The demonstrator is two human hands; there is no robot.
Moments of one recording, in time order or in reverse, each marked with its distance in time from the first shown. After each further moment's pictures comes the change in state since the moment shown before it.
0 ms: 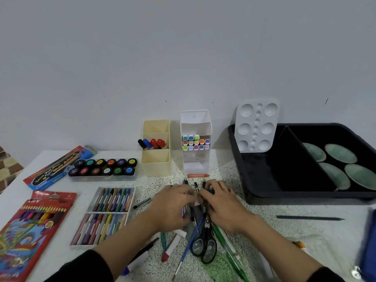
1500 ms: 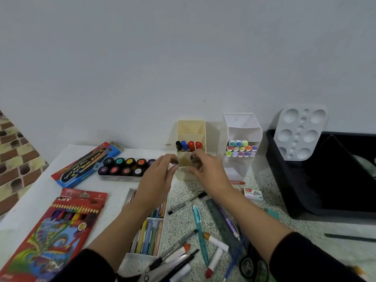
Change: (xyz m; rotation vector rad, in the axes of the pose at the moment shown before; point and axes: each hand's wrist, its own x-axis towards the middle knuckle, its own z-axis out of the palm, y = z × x) left_hand -0.038 -0.125 -0.032 -0.367 0.623 -0.254; right_hand 0.147 -0.100 -0.006 0.461 0.421 0.004
